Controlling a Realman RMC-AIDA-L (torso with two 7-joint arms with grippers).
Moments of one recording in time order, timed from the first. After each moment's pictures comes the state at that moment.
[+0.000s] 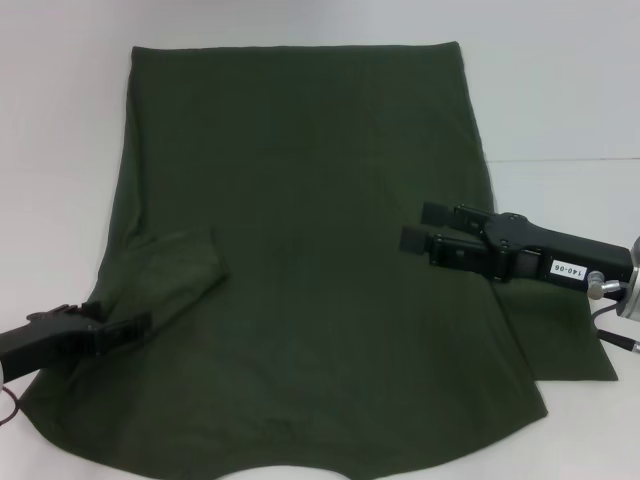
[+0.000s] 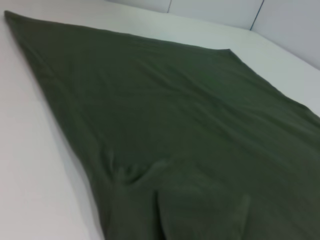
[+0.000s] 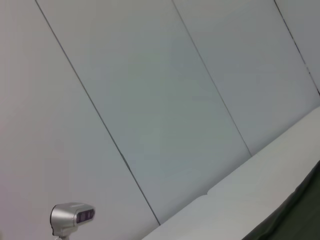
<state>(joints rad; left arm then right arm) -0.34 -2.16 0.75 0.82 2.00 1.05 -1.71 0.59 2.07 -0.68 -0.53 -1.75 -1.56 1.55</state>
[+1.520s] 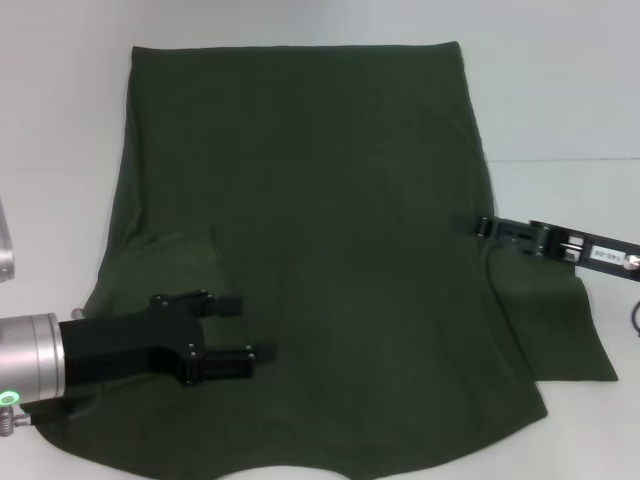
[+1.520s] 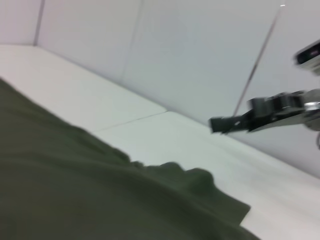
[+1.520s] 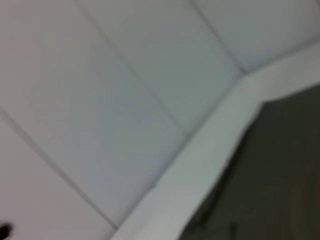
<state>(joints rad) -0.42 -2.16 0.77 0.89 1.98 1.54 -1.57 0.56 2.04 -0.66 -0.57 -1.80 -1.44 1.86</state>
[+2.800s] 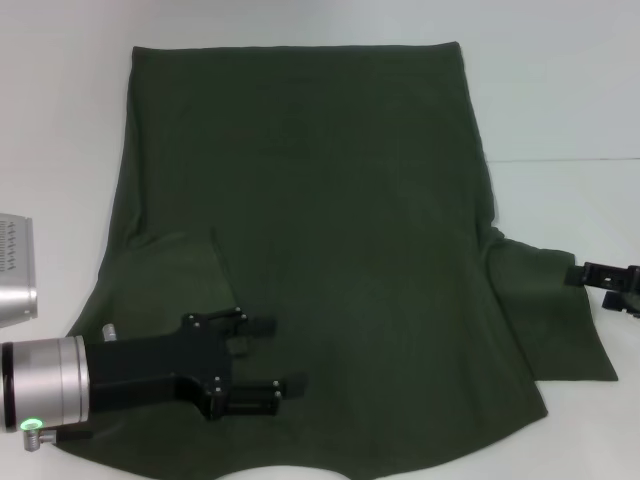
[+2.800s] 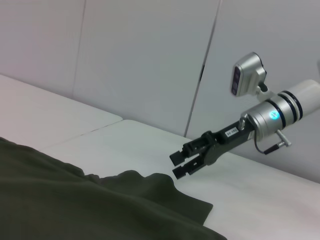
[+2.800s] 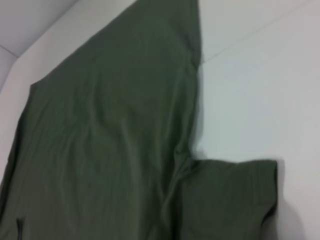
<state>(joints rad) -0.45 -2.16 0.78 0.77 1.96 1.59 -1.37 0.48 2.00 -0.65 -0.69 -2.16 -1.15 2.35</state>
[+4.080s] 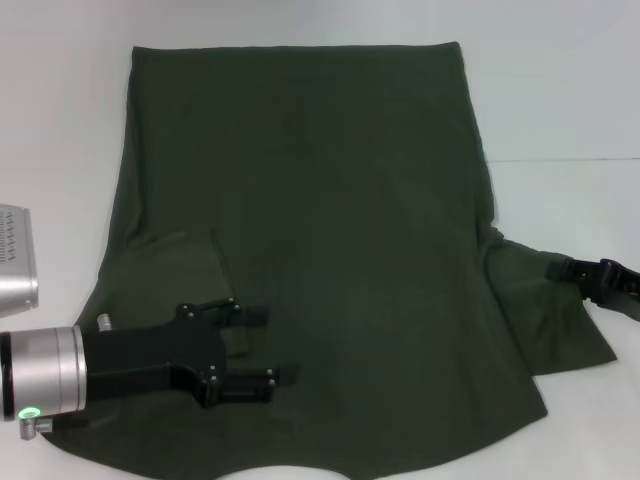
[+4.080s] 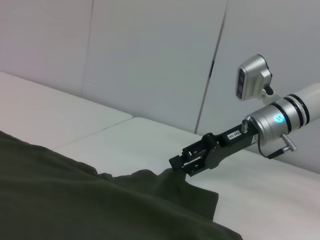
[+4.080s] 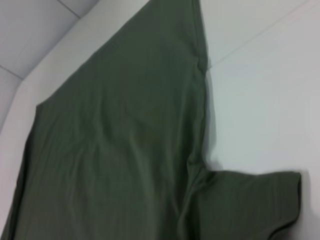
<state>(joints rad) -0.46 -2.15 0.78 0.77 1.97 1.56 -1.37 0.52 2.04 -0.60 -0.62 -2.12 -1.06 2.30</state>
